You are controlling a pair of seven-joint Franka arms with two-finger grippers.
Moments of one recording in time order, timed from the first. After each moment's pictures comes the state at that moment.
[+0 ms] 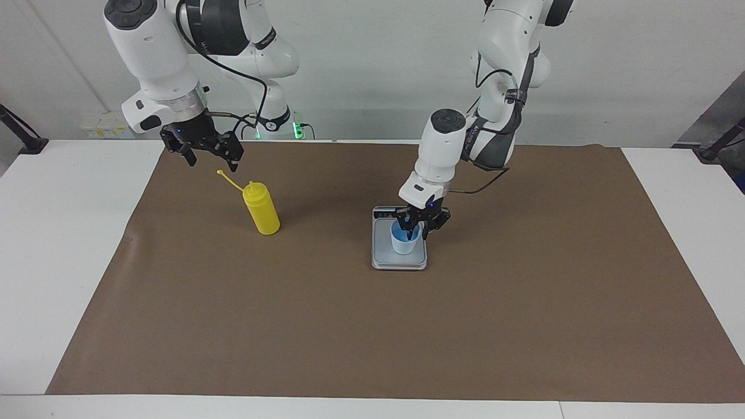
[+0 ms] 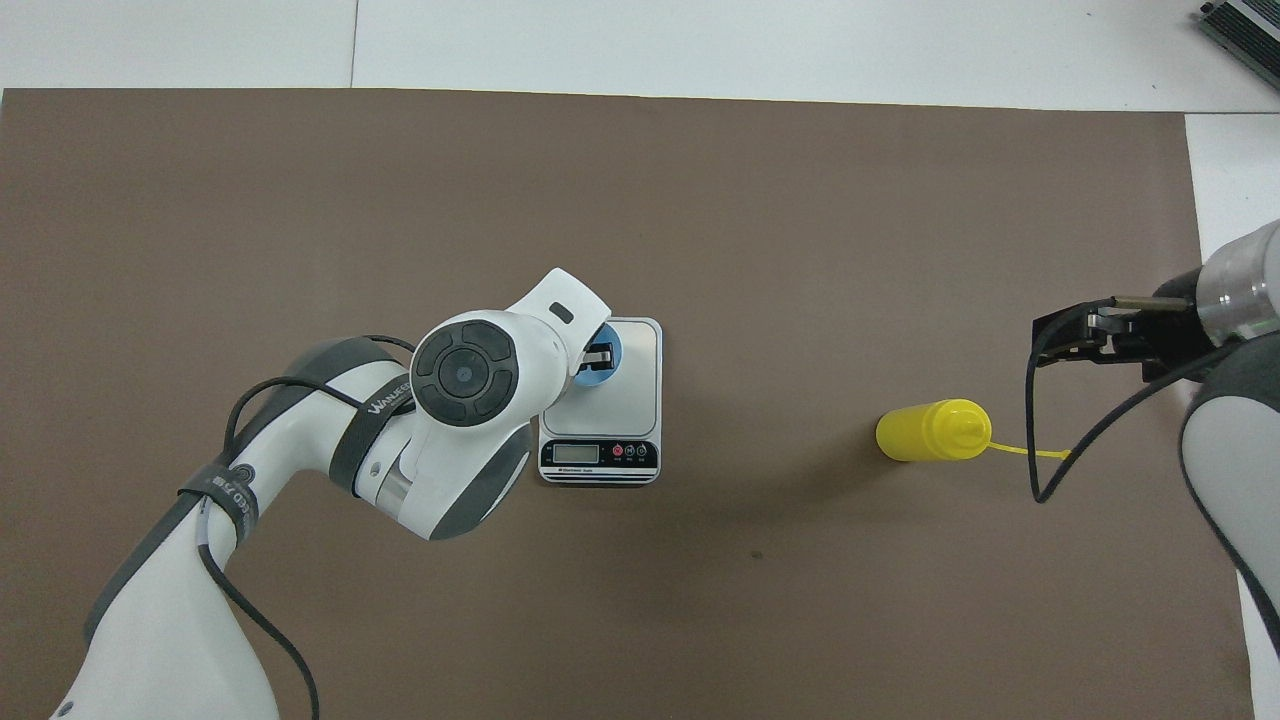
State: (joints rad) left arm -0.47 0.25 -0.14 -1.96 0.07 2.42 -0.68; right arm 0.09 -0.04 -0.05 -1.71 -0.02 1.62 0.20
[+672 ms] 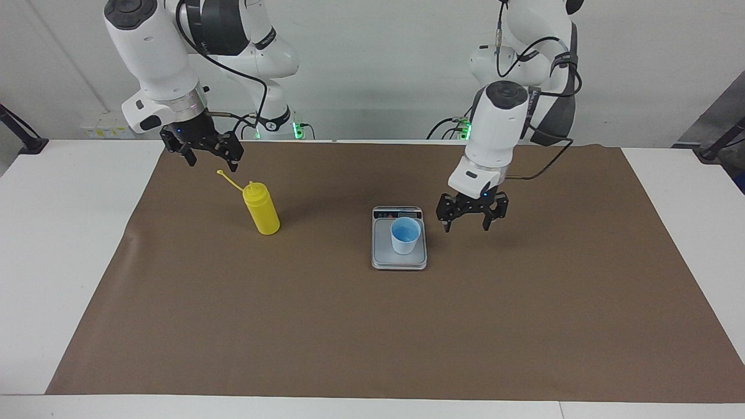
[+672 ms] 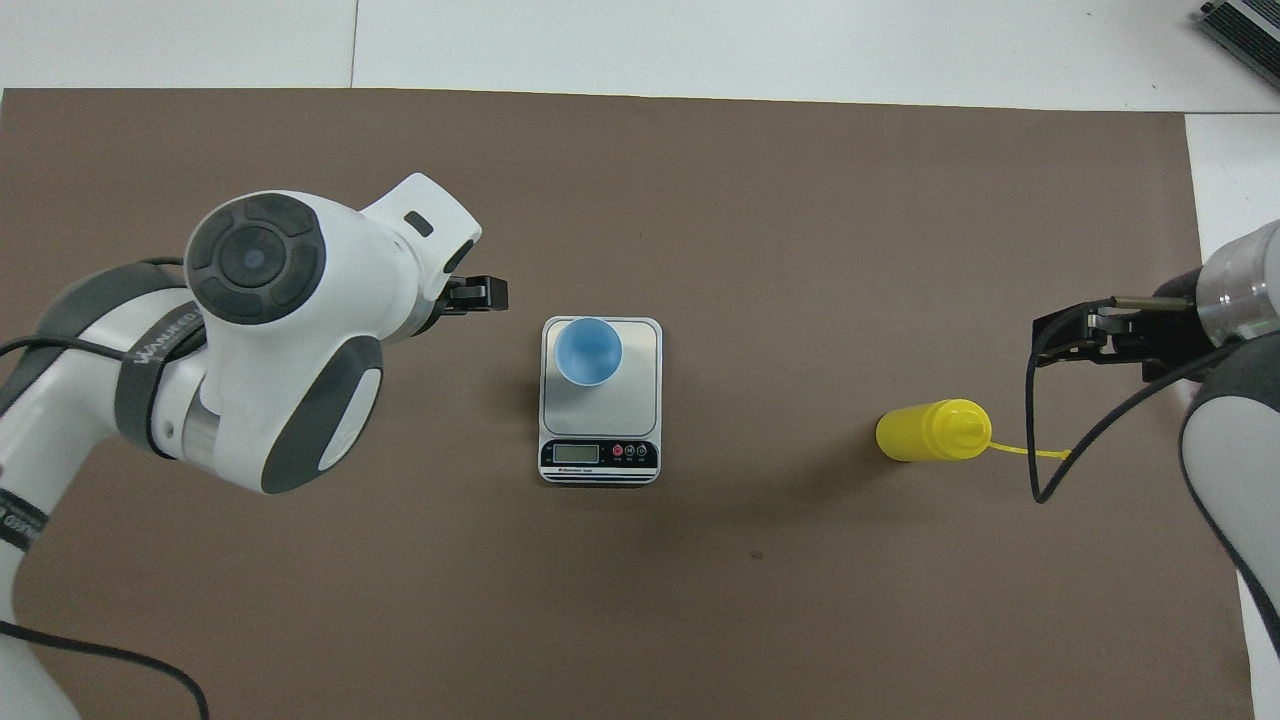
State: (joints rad) left arm -0.30 0.14 -0.12 -1.82 0.08 2.12 -0.43; right arm 0.09 -0.04 -0.05 -1.71 -0.02 1.62 0.20
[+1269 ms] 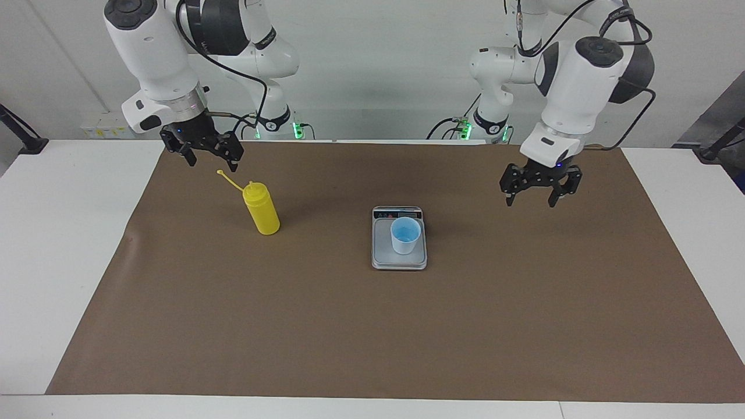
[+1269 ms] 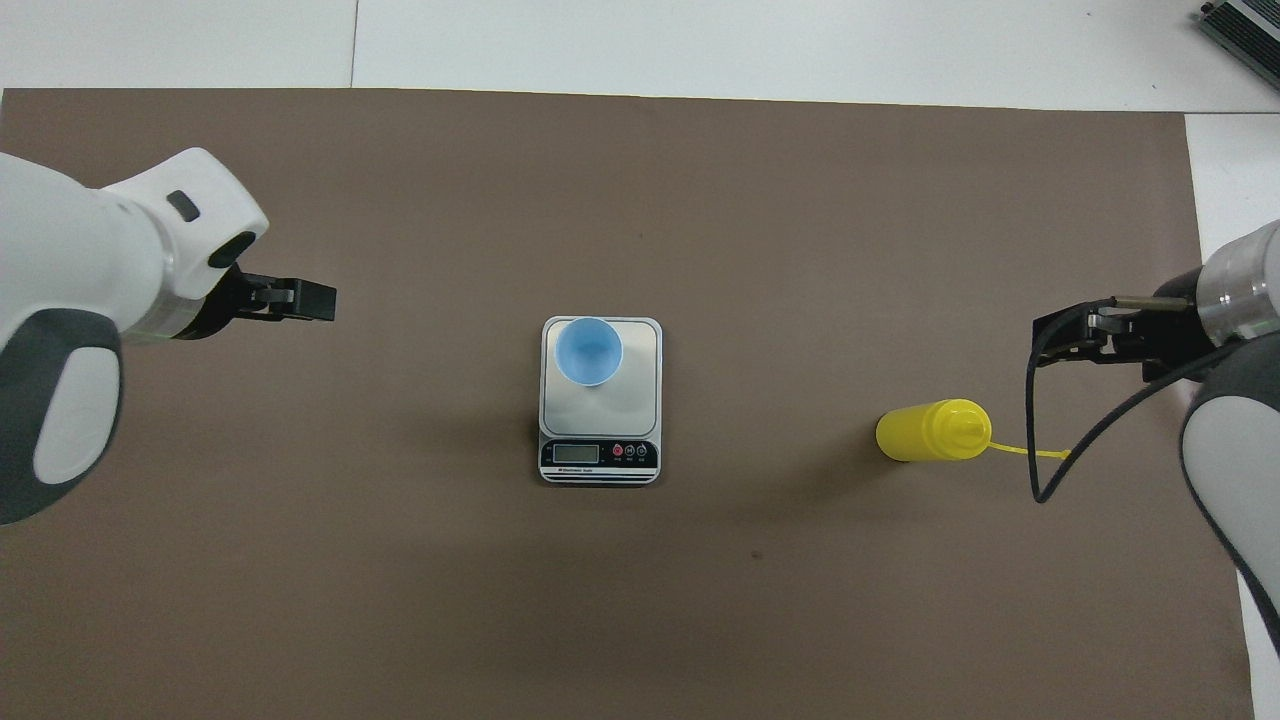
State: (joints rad) left arm -0.10 -0.03 -0.11 -1.81 0.02 1.91 -0.09; right arm 0.09 -0.04 -0.05 -1.71 -0.02 1.62 0.20
